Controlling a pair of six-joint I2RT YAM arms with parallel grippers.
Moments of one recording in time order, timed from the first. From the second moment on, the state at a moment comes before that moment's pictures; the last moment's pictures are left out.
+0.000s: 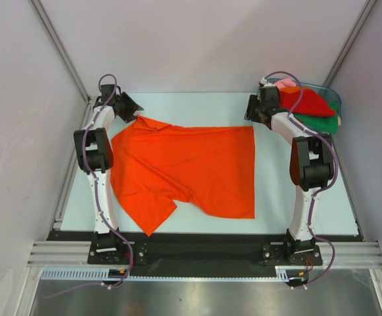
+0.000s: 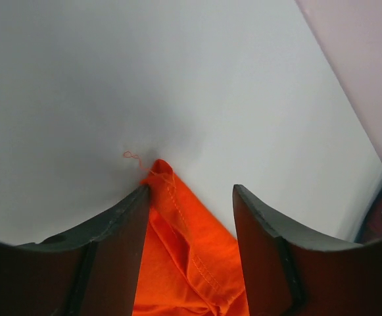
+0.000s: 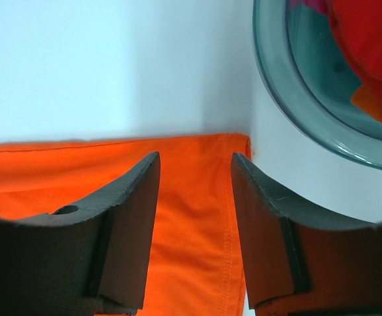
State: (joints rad) left arm 0.11 2.51 2.13 -0.41 0.33 -0.74; right arm 0.16 2.07 1.60 -0.18 0.02 0.30
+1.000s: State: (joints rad) left arm 0.09 2.47 2.10 -0.43 0.22 -0.68; right arm 0.22 2.22 1.75 -0.25 0.22 0.31
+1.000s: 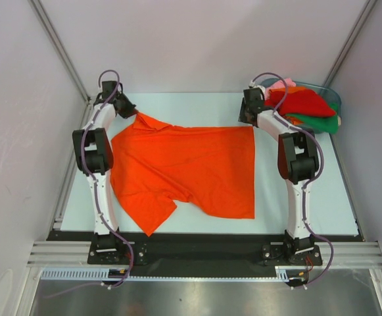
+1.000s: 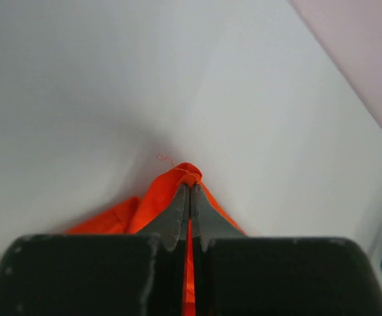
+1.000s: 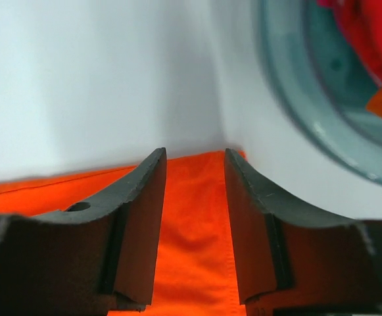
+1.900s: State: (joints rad) left arm 0.01 2.16 1.91 -0.37 0.17 -0.63; right arm 0.31 2.36 1.98 -0.55 0.61 0.67
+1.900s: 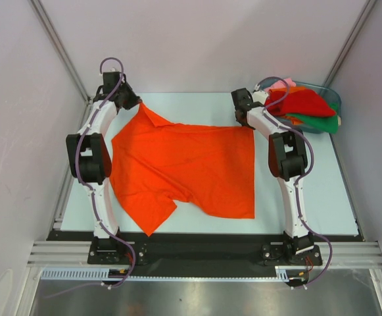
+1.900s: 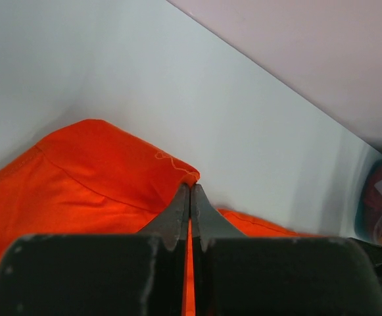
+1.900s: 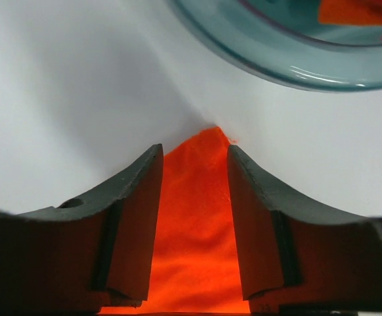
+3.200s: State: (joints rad) left arm 0.01 2.16 1.89 -0.34 0.22 -0.63; right arm 0.29 2.45 2.03 -0.55 0.61 0.71
